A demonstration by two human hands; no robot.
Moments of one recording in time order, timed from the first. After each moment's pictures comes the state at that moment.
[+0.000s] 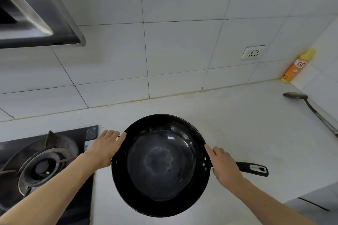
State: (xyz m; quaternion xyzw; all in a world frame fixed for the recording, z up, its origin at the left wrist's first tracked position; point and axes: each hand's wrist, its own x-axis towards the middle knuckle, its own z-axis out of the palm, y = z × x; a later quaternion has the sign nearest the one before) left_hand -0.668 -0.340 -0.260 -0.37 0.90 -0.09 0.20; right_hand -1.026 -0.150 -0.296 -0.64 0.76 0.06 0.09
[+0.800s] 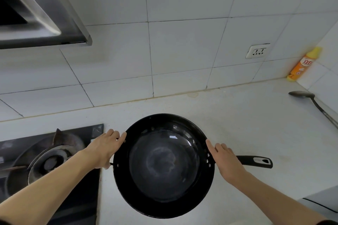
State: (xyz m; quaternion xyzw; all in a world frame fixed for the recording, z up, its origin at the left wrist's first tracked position) left_hand -0.646 -0.338 -0.251 -0.36 0.90 -0.07 0.23; right_hand -1.023 -0.160 -0.291 -0.67 0.74 0.10 0.05
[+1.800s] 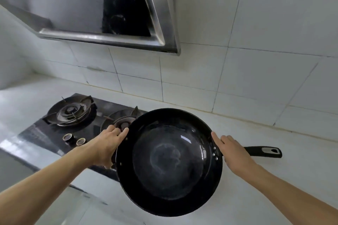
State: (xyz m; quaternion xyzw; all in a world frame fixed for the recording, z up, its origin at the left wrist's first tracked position) left_hand -0.552 -0.163 -0.159 -0.61 0.77 -0.04 0.17; right_hand -0.969 -0.240 -0.216 -0.86 0.51 0.02 0.00
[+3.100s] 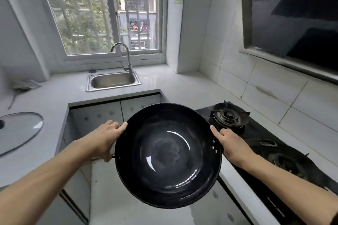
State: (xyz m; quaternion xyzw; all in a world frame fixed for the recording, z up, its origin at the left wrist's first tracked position) left_hand -0.147 0.336 -0.126 -0.89 0.44 0.01 0.09; right_hand -0.380 -0.043 -0.153 -0.99 0.10 -0.04 -0.04
